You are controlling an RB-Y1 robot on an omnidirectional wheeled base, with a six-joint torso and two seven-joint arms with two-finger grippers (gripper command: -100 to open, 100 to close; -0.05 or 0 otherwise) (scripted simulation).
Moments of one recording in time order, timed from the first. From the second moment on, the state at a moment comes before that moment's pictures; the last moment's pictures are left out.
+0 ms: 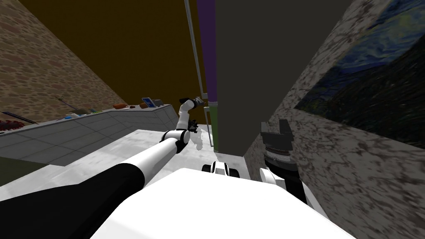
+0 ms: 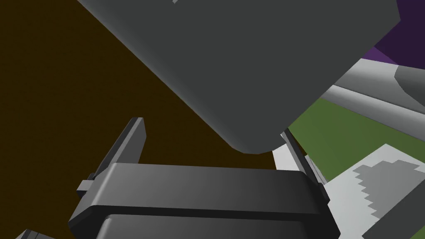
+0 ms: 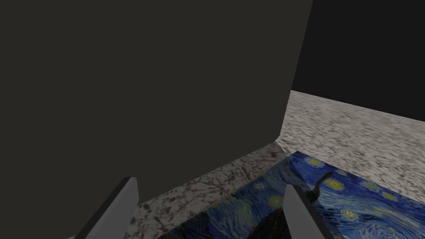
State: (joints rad) left arm -1.02 0.36 0.31 -1.13 0.65 0.71 0.40; right arm 0.51 -0.04 0.00 -2.27 0.12 -0.63 -0.15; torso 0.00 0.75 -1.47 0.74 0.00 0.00
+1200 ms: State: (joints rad) left arm -1.00 0.34 0.30 -1.18 0.66 0.72 0.41; right arm 0.51 -0.04 0.00 -2.27 0.12 -0.63 -0.15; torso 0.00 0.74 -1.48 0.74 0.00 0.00
